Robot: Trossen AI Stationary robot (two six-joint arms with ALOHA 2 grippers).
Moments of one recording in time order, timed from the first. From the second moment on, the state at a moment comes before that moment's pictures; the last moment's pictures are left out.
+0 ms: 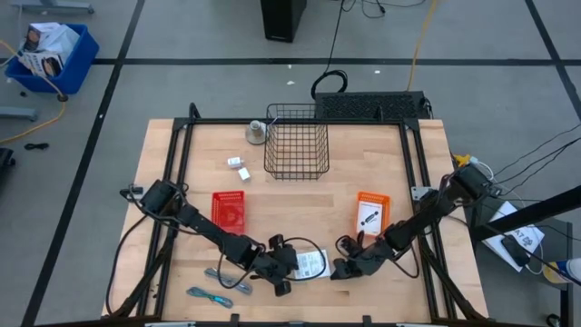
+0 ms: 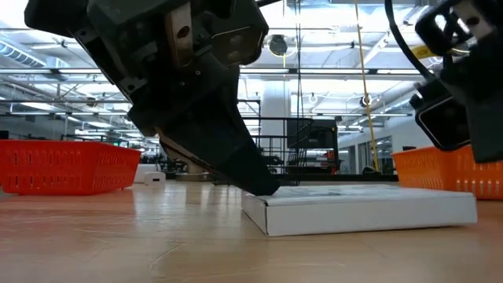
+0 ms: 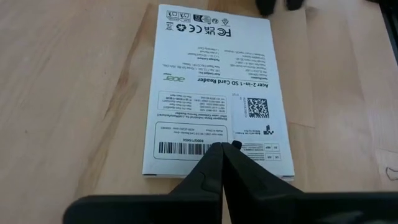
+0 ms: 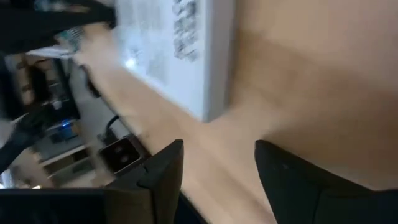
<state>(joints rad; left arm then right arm) -0.51 2.09 1.17 -0.02 -0.26 -0.65 0.64 1.71 0.48 0.37 0.09 1.88</state>
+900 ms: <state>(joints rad) -0.56 2.10 1.16 -0.02 -0.31 -0.70 0.56 1.67 0.48 0.45 0.16 1.70</state>
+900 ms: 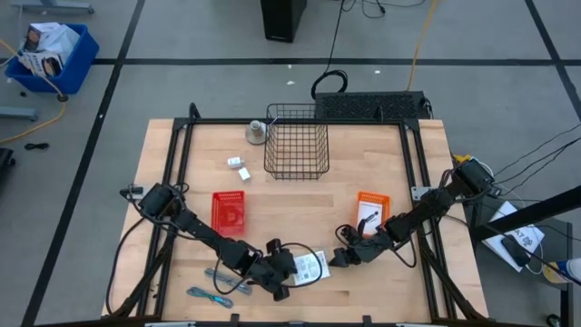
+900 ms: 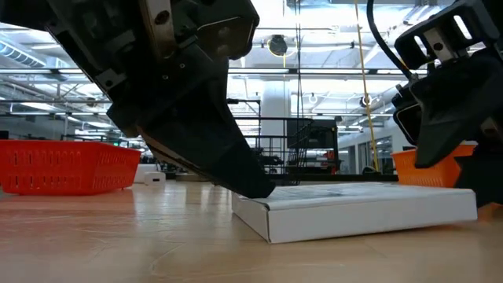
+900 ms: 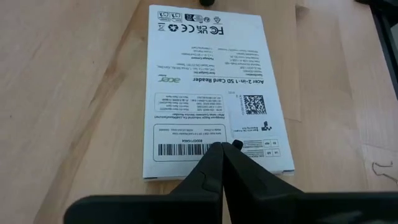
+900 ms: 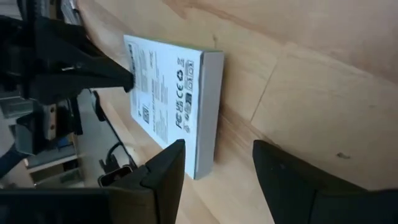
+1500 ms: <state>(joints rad) -0.61 2.11 1.15 -0.01 -0.40 -0.77 0.56 1.67 0.48 0.43 0.16 1.67</state>
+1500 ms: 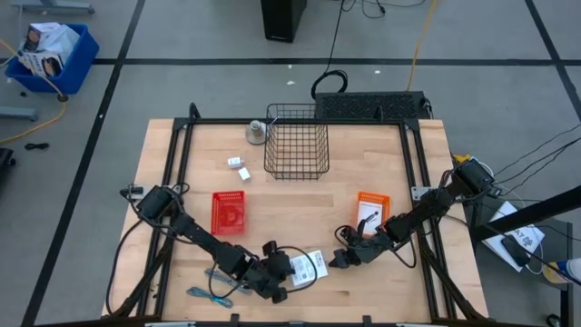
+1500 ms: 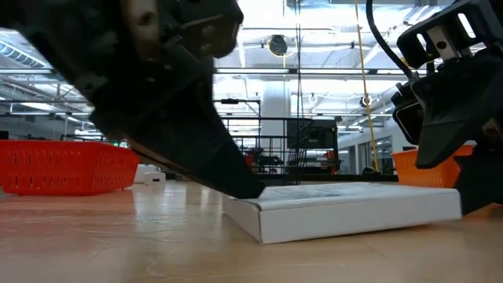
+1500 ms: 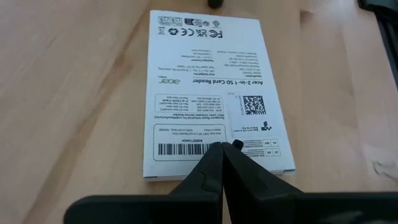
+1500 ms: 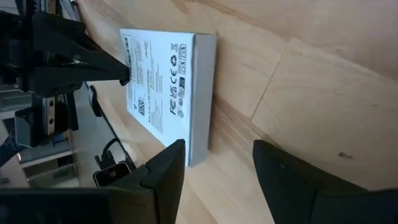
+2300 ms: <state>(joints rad) -0.59 2.09 1.14 0.10 -0.46 -0.58 0.56 1.67 0.48 0.45 0.16 1.60</state>
